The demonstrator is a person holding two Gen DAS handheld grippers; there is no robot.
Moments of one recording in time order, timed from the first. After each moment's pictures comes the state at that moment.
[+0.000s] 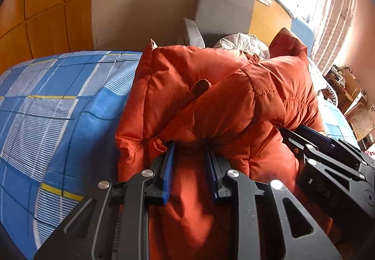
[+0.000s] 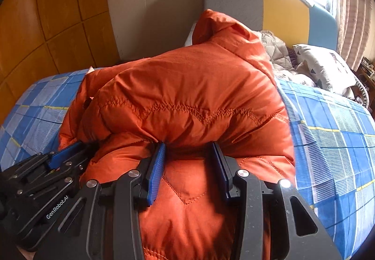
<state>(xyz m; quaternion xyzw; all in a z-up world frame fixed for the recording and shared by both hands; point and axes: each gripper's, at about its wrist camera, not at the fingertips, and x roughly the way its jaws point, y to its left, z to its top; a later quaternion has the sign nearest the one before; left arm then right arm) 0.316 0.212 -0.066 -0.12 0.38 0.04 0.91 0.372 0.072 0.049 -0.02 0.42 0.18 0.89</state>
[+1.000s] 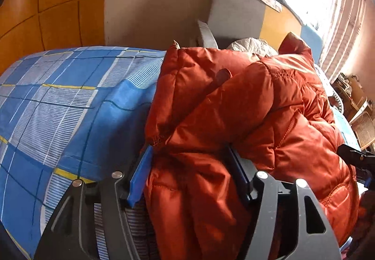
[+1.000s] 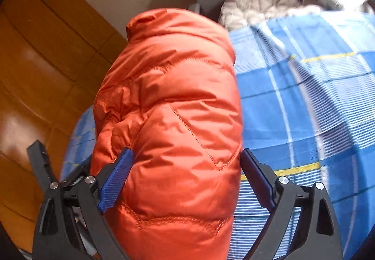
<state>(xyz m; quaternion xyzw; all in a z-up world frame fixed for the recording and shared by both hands) 0.299 0.231 -0.068 -0.13 0.38 0.07 0.91 0.375 -0.050 0.029 0.21 0.50 0.28 0.80</state>
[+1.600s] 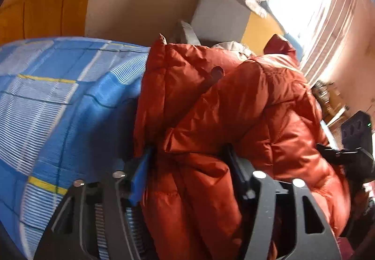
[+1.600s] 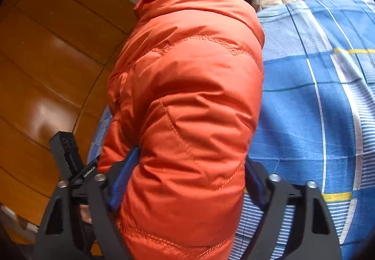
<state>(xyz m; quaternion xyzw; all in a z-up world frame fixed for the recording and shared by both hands) 0.304 0.262 -0.089 -0.19 0.36 -0.02 0.91 0.414 -0.035 0.005 0.22 0.51 0.39 0.74</state>
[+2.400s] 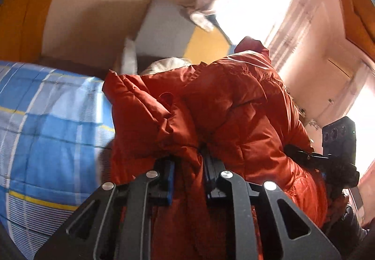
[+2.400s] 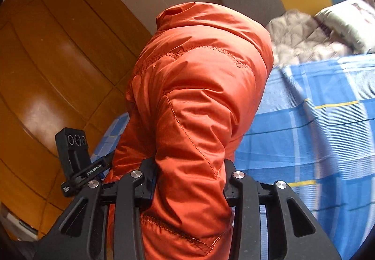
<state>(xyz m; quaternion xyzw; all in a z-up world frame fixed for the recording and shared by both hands) 0.291 0.186 -0.002 -0.21 0.30 -0.16 0.92 0.356 -0.112 0.116 0.20 0.41 0.37 0.81</state>
